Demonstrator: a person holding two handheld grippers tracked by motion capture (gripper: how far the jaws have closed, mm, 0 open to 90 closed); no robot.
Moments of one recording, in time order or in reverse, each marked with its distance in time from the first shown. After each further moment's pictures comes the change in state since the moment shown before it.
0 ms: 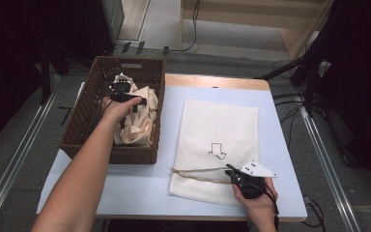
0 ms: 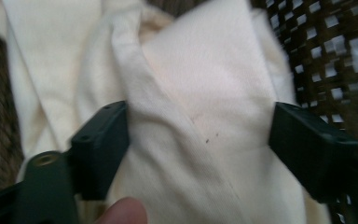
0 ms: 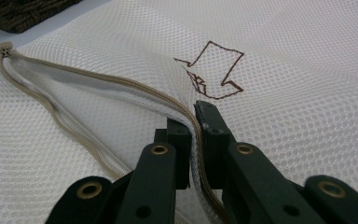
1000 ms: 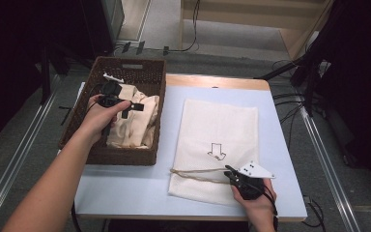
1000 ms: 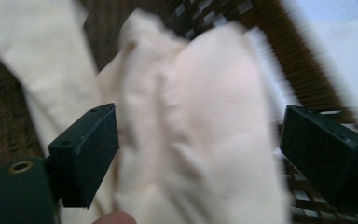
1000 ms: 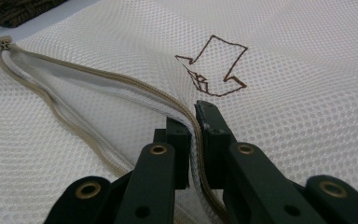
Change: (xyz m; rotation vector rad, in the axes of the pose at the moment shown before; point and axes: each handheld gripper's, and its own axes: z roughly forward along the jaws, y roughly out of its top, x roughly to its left) left arm 0.005 -0.015 -0.057 0.061 -0.201 0.118; right arm 0.003 -0.003 0.002 0.009 -0.002 -0.011
